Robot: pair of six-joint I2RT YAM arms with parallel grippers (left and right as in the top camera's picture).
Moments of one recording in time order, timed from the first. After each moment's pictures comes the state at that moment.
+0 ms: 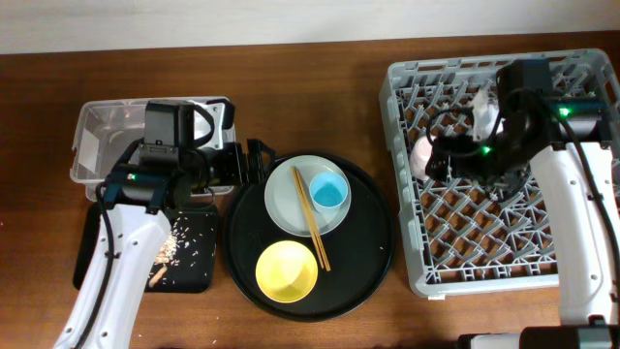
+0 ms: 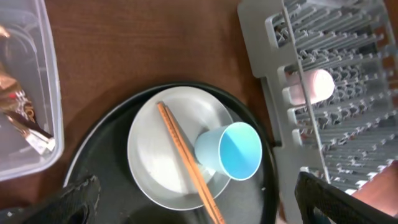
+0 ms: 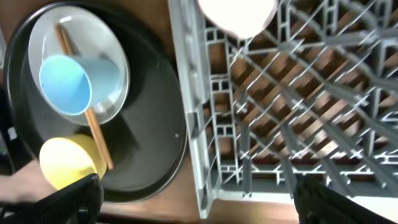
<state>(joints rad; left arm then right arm) -0.16 1.38 1.23 -0.75 0.43 -0.27 -0.02 1.55 1.62 -1.46 -0.23 0.11</state>
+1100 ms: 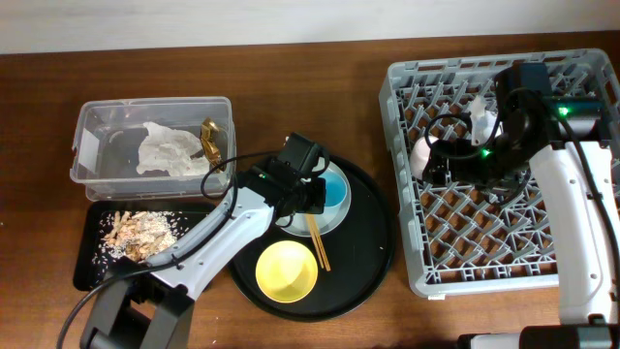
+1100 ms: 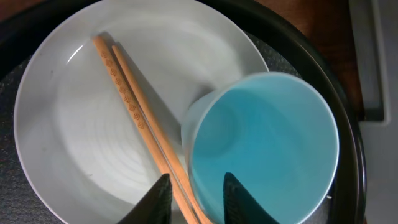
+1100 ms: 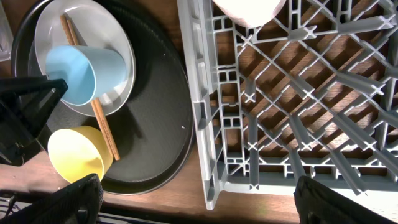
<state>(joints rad) -0.59 1.70 1.15 -0.57 0.05 -0.43 -0.02 1.55 1.62 -1.49 -0.25 0.11</state>
